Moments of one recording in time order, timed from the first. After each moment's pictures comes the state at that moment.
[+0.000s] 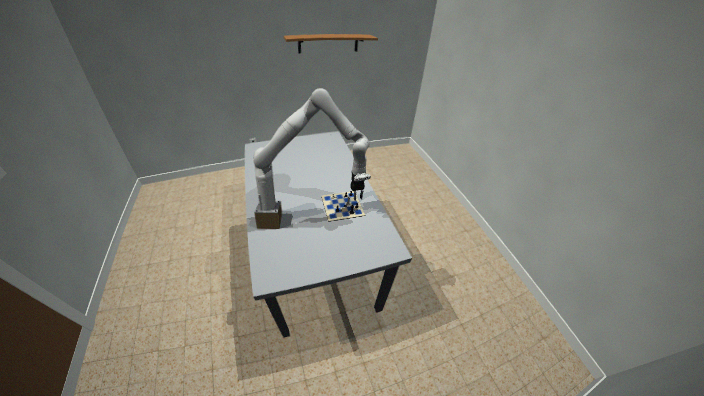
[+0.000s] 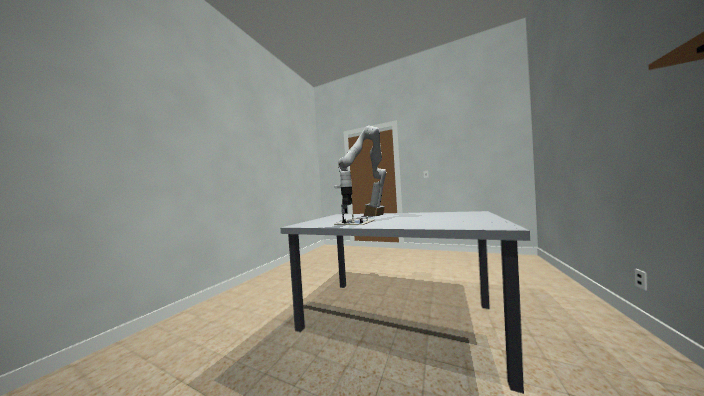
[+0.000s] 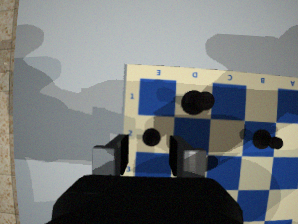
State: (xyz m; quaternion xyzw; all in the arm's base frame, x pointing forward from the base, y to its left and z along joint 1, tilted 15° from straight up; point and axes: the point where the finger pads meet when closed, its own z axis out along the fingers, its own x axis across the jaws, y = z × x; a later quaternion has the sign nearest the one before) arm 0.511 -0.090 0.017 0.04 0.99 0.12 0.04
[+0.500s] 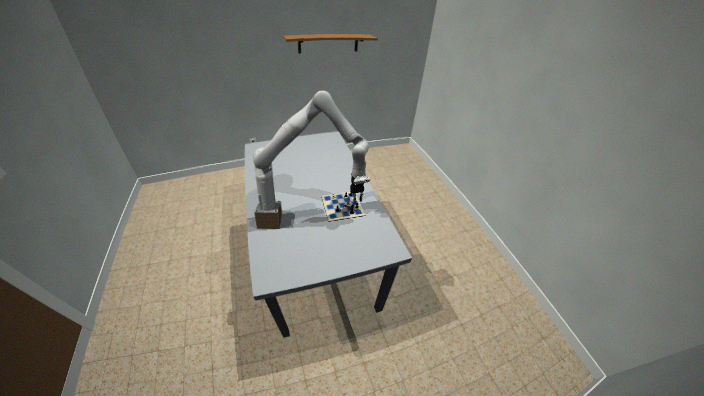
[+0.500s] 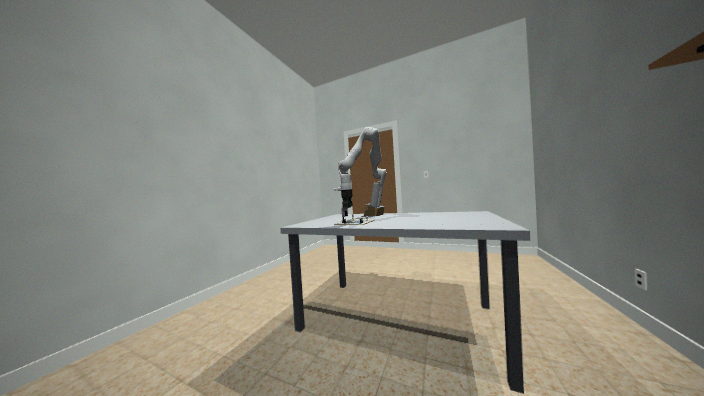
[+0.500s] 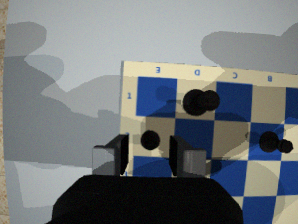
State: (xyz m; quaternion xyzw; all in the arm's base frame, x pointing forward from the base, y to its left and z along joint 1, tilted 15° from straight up) arm 0.511 -0.086 -0.001 0.04 0.99 0.12 0.03
